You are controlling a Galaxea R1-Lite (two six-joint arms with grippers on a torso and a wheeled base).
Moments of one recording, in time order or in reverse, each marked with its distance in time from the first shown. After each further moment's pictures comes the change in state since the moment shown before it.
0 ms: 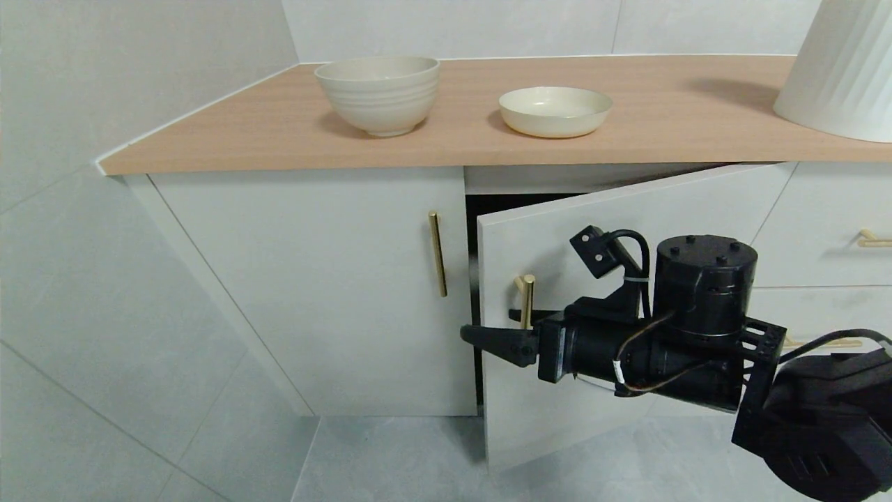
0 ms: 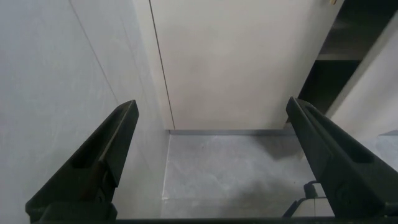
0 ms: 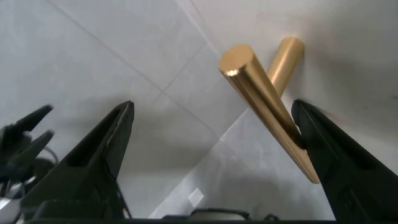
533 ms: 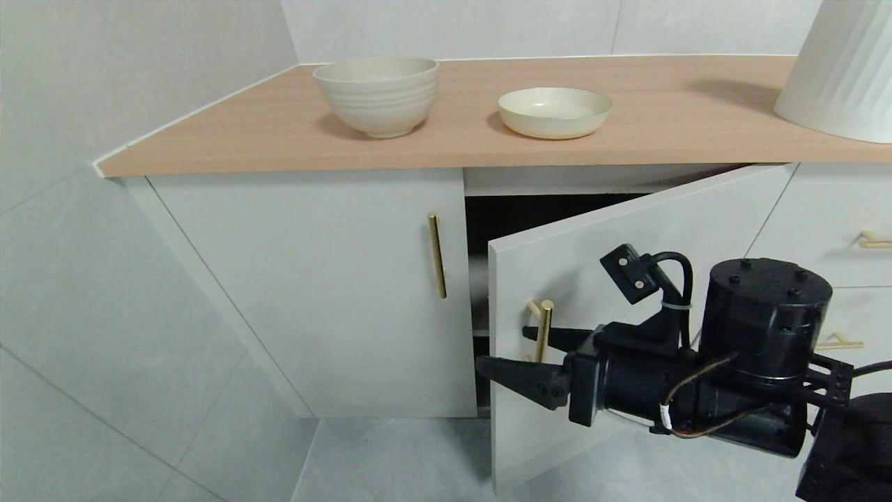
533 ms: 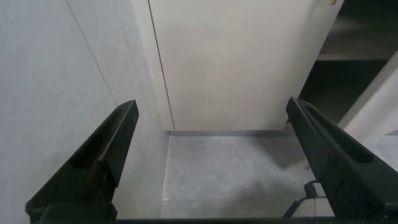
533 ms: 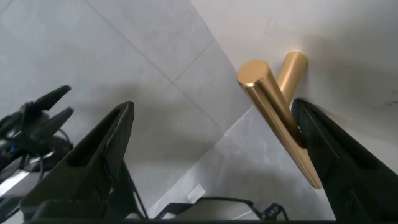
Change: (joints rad) left arm 0.000 0.000 0.000 0.000 0.000 0.001; right arm 0.034 -0.088 0.157 -0.068 -0.001 -0.011
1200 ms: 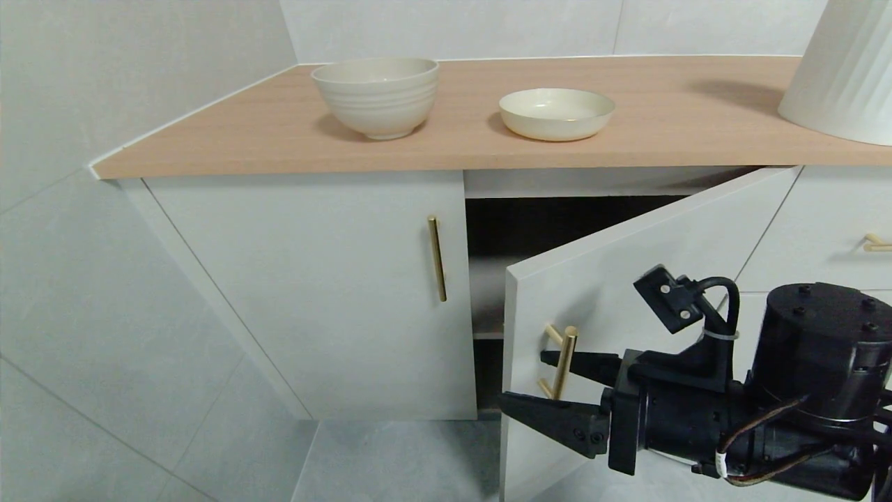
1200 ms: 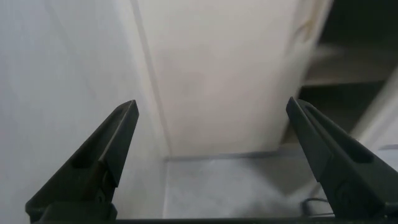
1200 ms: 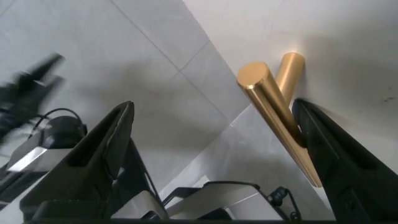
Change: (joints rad) left arm -0.006 0.017 -0.162 0.040 -0.067 0.024; right arm 0.037 -0.103 0.114 -0.014 -0.002 0.002
